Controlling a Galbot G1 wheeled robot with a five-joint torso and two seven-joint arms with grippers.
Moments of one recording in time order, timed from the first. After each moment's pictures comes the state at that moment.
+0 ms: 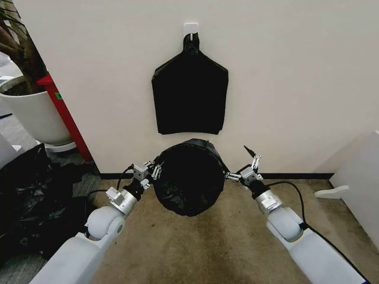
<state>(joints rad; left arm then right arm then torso) 1.09 -0.99 -0.21 -1.74 -0.49 -0.30 0.23 -1.04 0.98 0.16 1.64 -0.01 0.45 0.10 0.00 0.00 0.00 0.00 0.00</state>
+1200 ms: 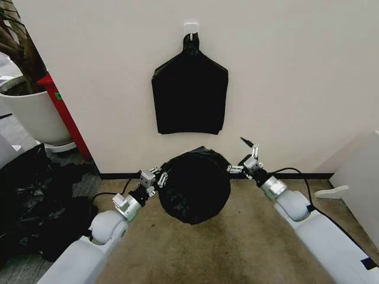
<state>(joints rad) 1.11 -1.01 -0.20 -1.73 -0.41 -0.34 0.29 -0.91 0.95 0.10 1.54 0.08 0.36 0.02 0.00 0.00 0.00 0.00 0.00</state>
